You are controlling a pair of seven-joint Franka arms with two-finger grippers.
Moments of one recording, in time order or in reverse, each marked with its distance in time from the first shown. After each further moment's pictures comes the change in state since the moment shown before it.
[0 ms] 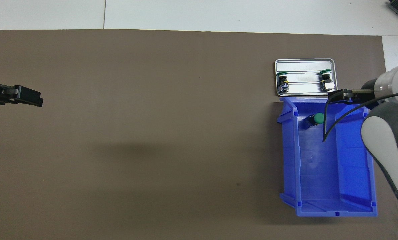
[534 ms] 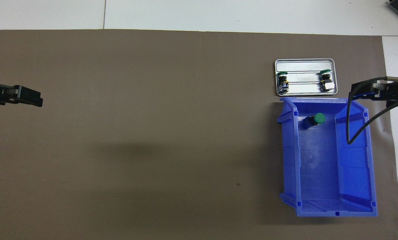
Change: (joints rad) left arm 0.000 0.000 0.000 0.000 0.000 0.000 0.000; right arm 0.035 -0.027 0.005 0.214 0.000 -0.275 0.170
